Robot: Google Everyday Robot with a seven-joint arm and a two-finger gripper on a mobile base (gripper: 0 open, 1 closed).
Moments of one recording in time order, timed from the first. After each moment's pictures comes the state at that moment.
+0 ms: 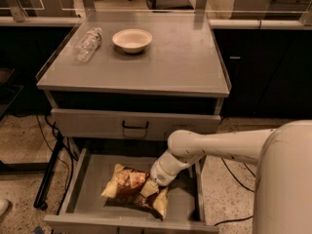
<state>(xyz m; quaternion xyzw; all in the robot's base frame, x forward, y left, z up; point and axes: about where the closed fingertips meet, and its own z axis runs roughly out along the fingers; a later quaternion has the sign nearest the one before) 0.474 0.029 0.467 -0.53 0.79 0.29 0.08</state>
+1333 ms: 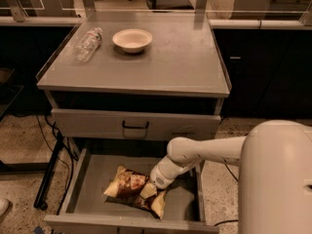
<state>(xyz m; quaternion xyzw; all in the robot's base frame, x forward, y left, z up) 0.490 0.034 0.413 -0.50 0.81 0.30 0.09</state>
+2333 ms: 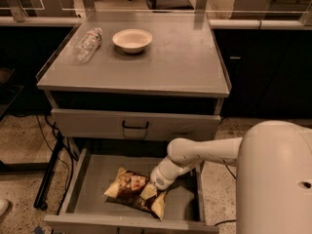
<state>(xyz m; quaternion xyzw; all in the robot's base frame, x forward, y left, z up) 0.489 0.034 0.404 -0.50 0.81 0.31 0.08</state>
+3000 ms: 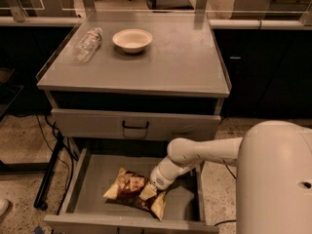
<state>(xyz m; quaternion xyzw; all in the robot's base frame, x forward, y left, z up) 0.489 0.034 0.404 -0.50 0.81 0.31 0.08</state>
